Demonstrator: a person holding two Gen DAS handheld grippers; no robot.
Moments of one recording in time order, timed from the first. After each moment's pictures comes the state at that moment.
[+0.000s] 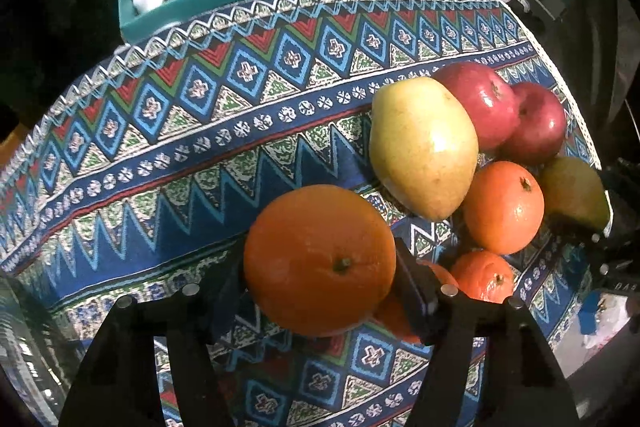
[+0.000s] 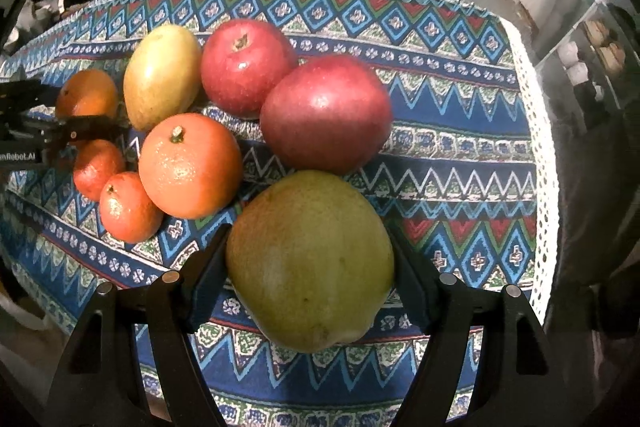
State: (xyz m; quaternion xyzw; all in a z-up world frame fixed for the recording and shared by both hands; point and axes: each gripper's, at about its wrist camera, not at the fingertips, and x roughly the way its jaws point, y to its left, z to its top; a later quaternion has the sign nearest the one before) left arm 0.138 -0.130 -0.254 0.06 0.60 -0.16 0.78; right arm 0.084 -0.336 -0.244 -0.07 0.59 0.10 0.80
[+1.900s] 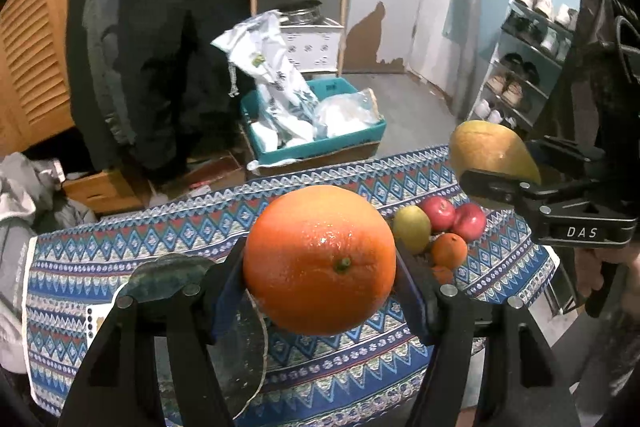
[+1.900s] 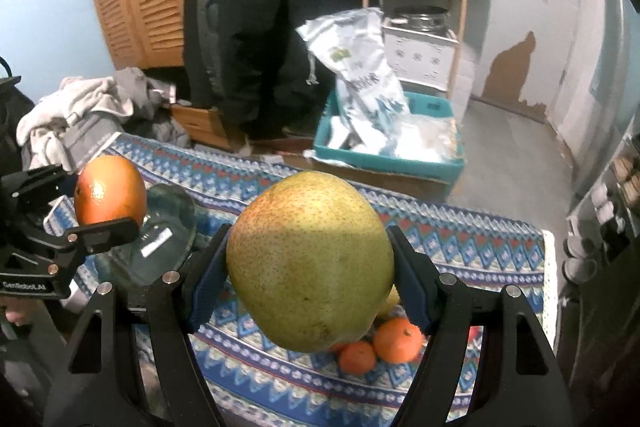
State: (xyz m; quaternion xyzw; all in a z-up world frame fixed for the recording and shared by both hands) left arm 0.020 0.007 -0.051 0.00 0.40 -0.11 0.91; right arm 0.059 -0.179 -0.055 -0.05 0.38 0.24 0.89
